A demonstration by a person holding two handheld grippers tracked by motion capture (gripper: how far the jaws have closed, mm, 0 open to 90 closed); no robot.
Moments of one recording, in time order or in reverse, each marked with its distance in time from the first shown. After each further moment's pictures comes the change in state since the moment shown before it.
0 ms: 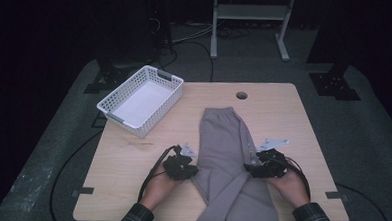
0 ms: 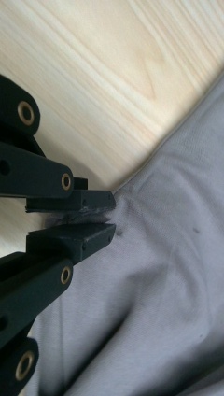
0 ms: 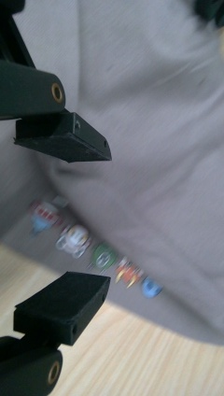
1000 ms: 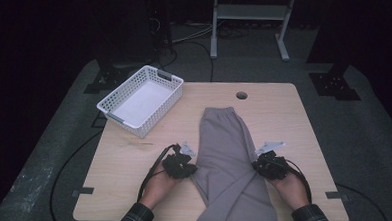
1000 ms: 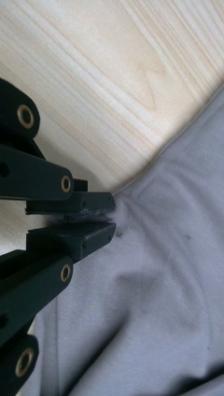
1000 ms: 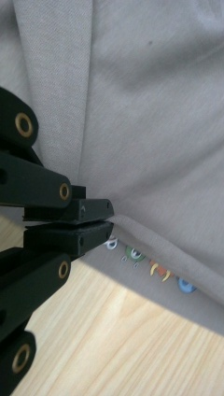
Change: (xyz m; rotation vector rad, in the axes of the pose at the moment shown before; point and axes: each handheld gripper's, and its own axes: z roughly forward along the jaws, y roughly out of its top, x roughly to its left) left arm 0.001 0.002 0.000 0.009 0.023 -0.001; right arm 0.004 -0.004 0.002 0.100 -0.058 0.004
